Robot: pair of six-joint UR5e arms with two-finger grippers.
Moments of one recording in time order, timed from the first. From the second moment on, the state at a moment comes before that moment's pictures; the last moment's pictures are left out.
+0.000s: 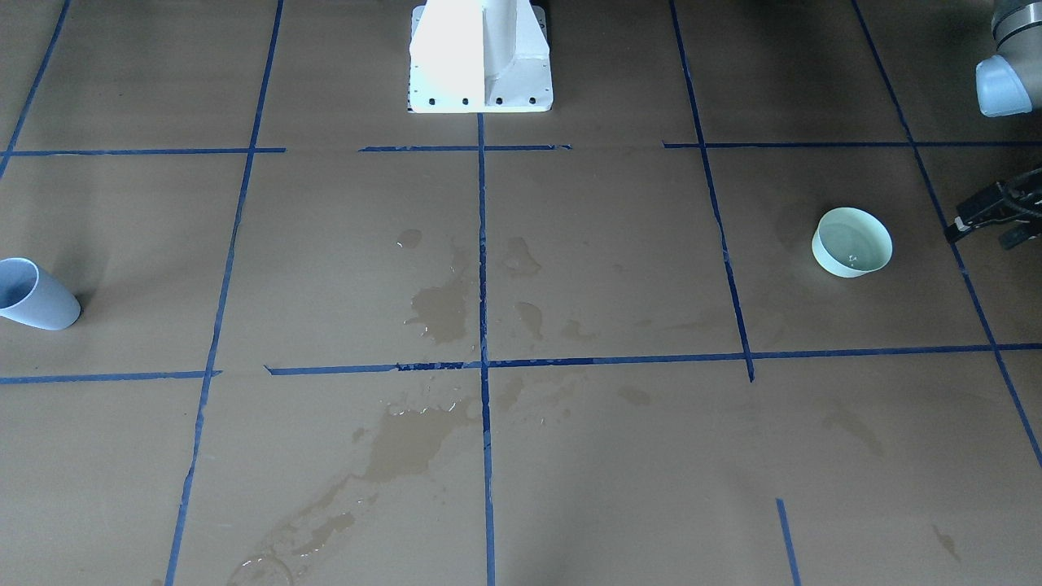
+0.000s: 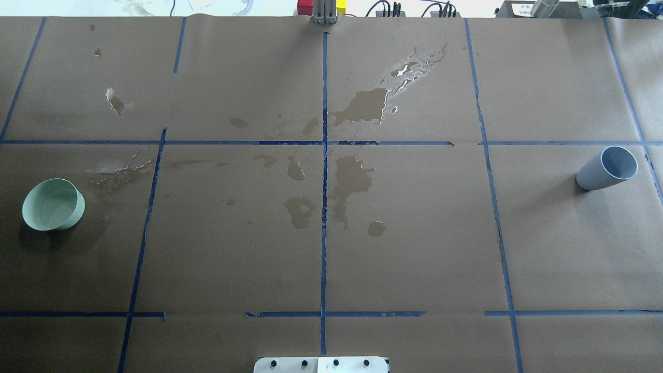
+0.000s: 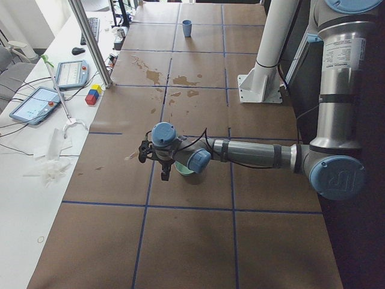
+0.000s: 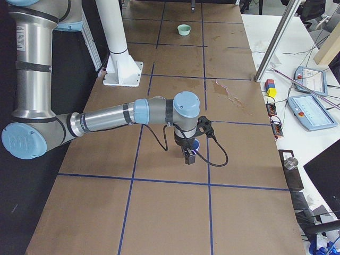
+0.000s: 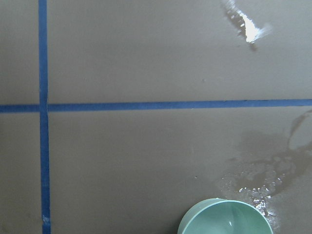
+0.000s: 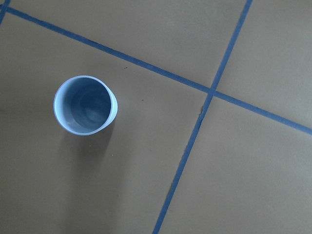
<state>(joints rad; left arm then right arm) -1.35 -1.53 -1.65 -1.98 -2.45 -0.40 1.58 -1.66 1.92 -1.80 2.33 -0.30</state>
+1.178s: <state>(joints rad) -1.60 -1.50 -1.73 -1.45 -2.44 0.19 1.54 -1.71 1.91 -1.80 2.33 -0.18</state>
